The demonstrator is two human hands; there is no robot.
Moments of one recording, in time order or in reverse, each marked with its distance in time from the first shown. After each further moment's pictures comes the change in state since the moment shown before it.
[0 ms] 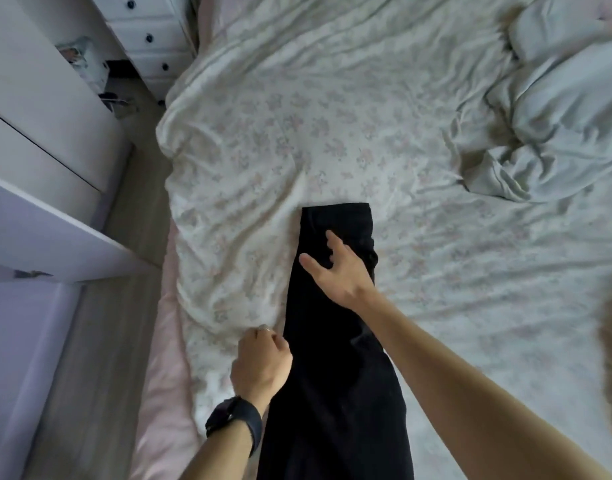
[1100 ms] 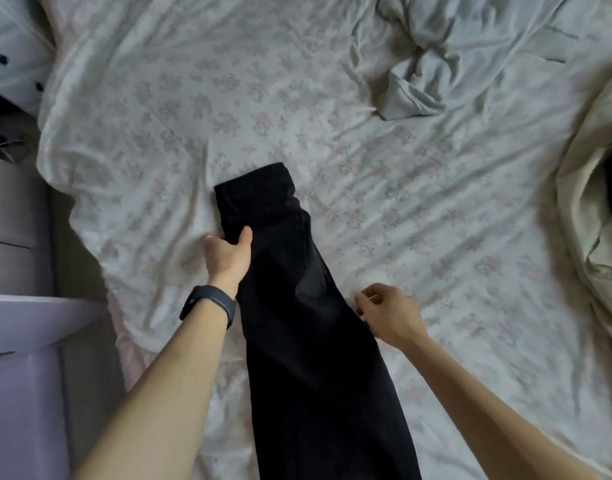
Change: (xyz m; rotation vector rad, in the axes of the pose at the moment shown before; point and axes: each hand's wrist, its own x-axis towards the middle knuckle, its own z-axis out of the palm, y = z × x) left_hand 0.101 0.131 -0.015 -0.320 0.079 0.043; right_hand -0.089 0.143 -0.035 0.115 0.184 0.421
